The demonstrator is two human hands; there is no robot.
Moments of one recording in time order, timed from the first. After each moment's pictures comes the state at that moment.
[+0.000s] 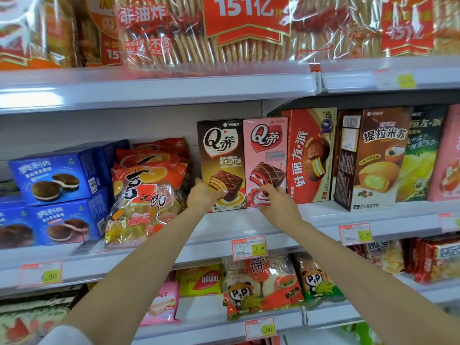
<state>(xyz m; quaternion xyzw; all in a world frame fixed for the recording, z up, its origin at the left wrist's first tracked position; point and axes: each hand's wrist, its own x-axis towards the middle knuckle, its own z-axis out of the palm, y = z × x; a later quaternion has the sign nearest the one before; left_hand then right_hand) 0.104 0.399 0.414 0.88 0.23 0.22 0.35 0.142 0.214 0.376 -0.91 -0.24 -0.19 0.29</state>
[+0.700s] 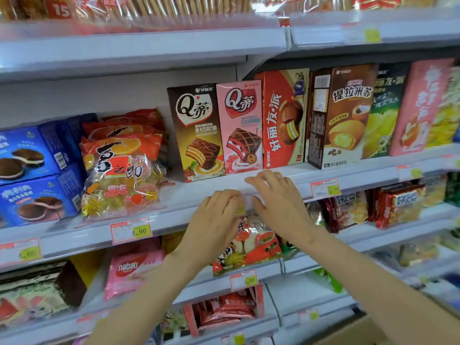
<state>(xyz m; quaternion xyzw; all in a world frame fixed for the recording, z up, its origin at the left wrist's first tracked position) -0.018 0.327 0.340 0.88 -0.23 0.41 -0.01 0.048 0.162 0.349 -0.84 -0.33 -0.40 0.15</state>
